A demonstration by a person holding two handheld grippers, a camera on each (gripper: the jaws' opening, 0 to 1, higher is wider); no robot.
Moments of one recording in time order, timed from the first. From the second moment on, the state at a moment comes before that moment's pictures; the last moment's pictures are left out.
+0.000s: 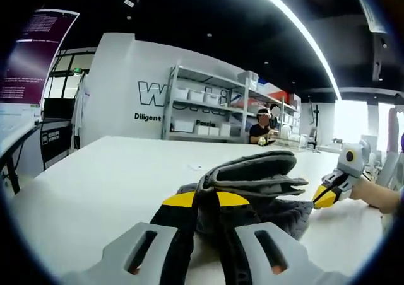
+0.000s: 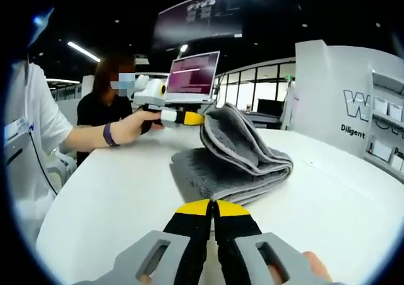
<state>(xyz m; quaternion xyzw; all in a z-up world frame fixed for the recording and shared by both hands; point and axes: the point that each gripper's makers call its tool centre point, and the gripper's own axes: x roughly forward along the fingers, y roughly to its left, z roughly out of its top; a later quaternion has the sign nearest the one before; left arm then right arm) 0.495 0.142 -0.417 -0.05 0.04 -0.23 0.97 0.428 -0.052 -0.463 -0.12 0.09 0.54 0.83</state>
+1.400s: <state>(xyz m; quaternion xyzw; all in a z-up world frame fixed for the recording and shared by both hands) 0.498 0.146 -0.417 -0.06 0.05 -0.23 0.97 0.438 -0.068 -0.455 -0.07 0.10 0.53 0.84</state>
